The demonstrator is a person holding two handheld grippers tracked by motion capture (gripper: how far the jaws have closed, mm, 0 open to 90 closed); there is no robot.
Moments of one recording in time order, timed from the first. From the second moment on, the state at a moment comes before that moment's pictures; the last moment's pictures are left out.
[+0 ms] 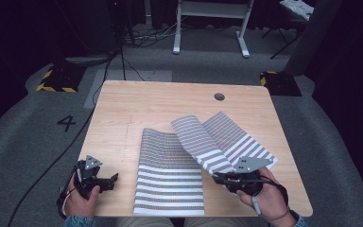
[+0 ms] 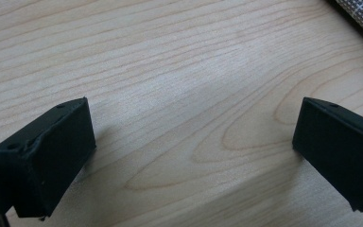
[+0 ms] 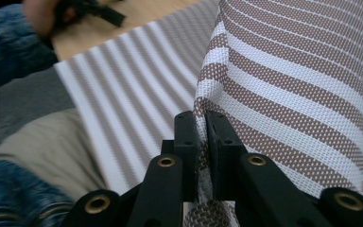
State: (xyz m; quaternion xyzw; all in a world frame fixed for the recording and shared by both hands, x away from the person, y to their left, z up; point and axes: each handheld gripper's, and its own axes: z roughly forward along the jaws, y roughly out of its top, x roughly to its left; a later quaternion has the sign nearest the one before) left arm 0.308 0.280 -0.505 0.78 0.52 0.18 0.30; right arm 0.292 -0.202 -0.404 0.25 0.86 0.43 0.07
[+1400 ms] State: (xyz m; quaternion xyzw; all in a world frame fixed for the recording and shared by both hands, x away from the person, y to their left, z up) left arm 0.310 0.279 -0.505 0.78 0.52 0.18 0.30; right arm 0.315 -0.264 -0.438 0.41 0.79 0.43 0.14
